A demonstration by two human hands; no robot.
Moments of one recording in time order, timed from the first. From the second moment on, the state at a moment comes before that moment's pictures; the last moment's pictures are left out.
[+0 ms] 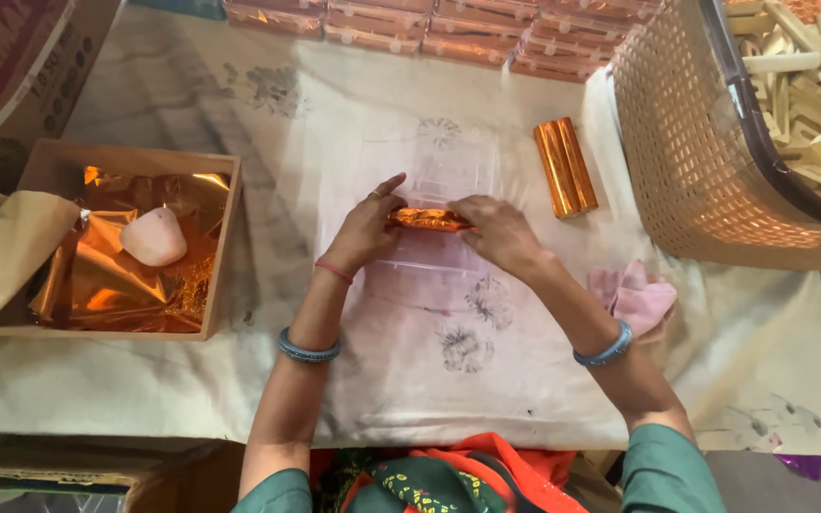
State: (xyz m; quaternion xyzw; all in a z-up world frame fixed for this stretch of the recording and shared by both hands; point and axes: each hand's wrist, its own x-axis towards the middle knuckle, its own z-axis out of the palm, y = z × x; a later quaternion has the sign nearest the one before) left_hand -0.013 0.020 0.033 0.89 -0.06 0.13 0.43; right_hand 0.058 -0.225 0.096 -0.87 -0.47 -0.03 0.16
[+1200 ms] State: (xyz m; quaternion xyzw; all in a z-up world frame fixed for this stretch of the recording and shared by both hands) left_hand -0.023 0.007 0.045 0.93 0.02 0.18 0.33; right_hand 0.069 -0.256 0.052 -0.90 -0.33 -0.06 0.29
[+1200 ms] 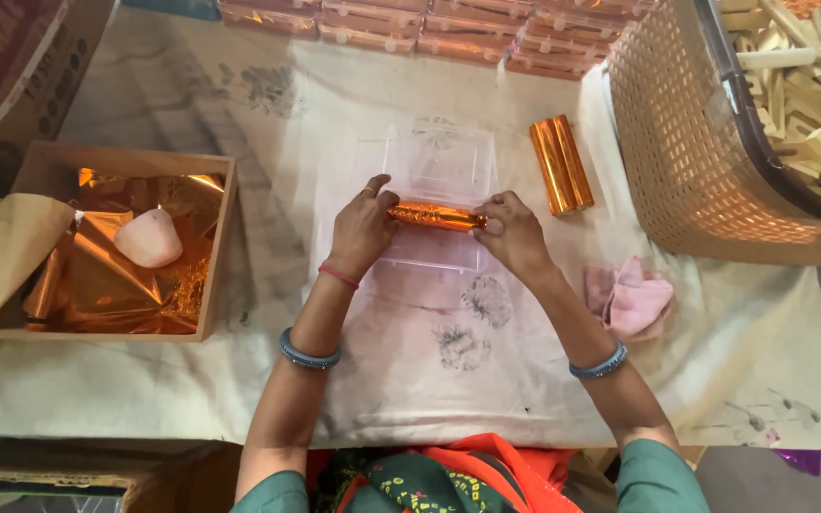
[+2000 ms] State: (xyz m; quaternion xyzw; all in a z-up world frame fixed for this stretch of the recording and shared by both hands) left_hand -0.012 0.012 0.021 0.92 -0.01 0.25 0.30; right_hand 0.083 -0.241 0.070 -0.95 -0.30 0.04 0.06
